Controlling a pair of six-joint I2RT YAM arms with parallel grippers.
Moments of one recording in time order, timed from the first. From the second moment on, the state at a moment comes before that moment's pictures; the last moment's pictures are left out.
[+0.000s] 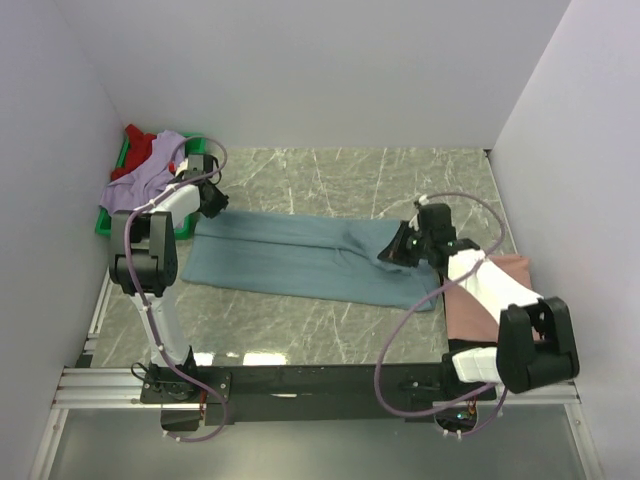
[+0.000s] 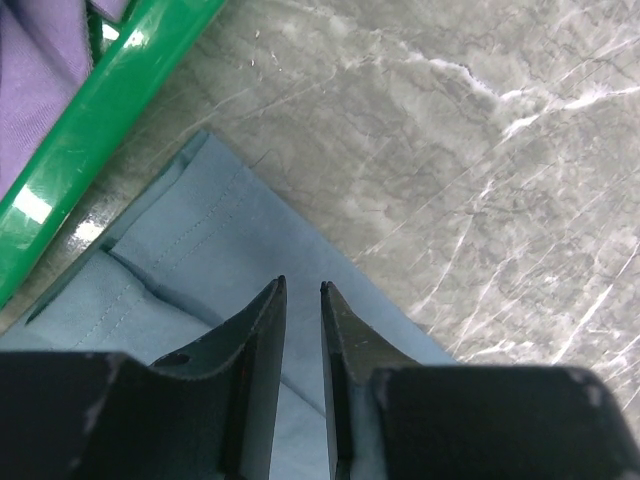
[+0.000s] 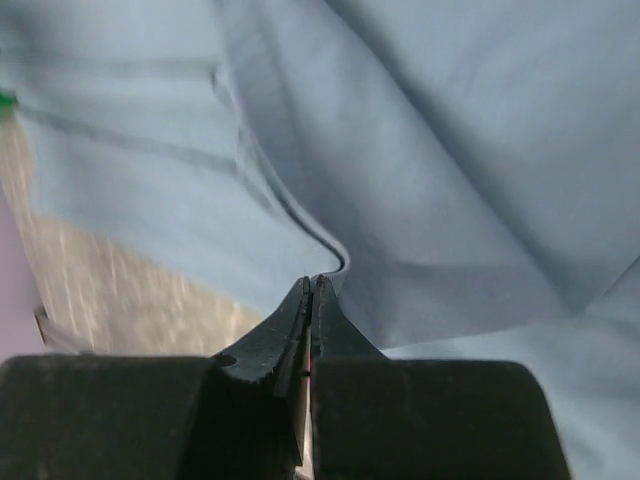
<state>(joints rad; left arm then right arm) -0.05 1.98 1.40 -0.37 -0.16 -0.81 0.21 1.33 0.77 -0.27 -0.33 0.62</state>
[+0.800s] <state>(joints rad) -0.05 1.98 1.40 -0.39 -0.18 -0.81 0.26 0.90 0.47 -0.37 -0.31 0.66</state>
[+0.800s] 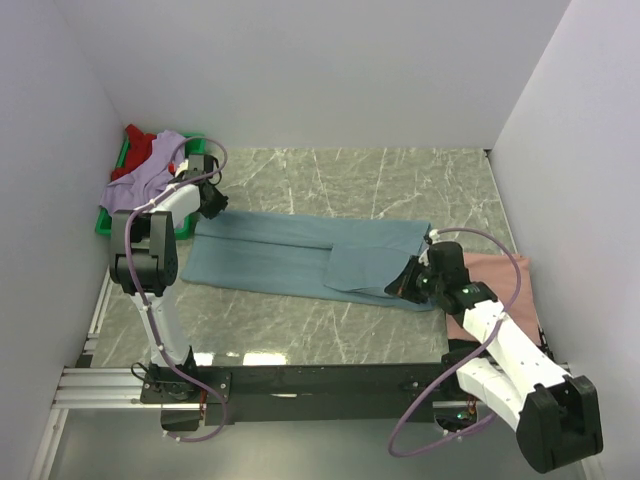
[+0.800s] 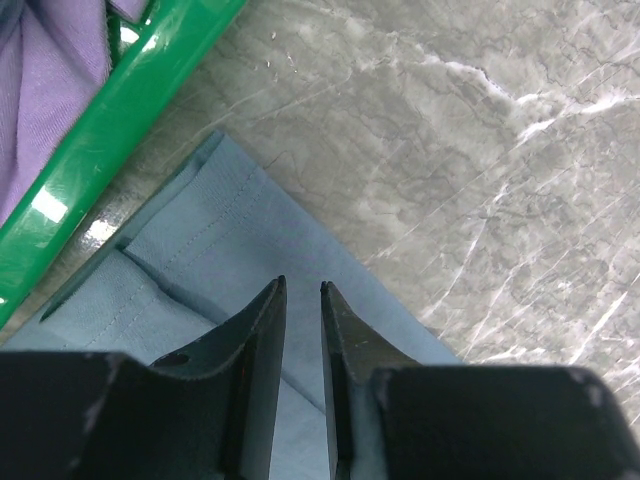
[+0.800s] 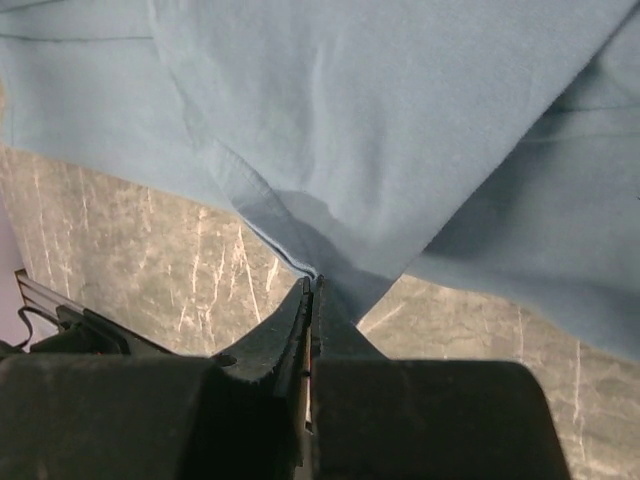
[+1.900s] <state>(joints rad) -0.05 1.99 1.34 -0.37 -0.20 -0.81 0.25 0.78 0.49 -0.55 -0.15 0.67</state>
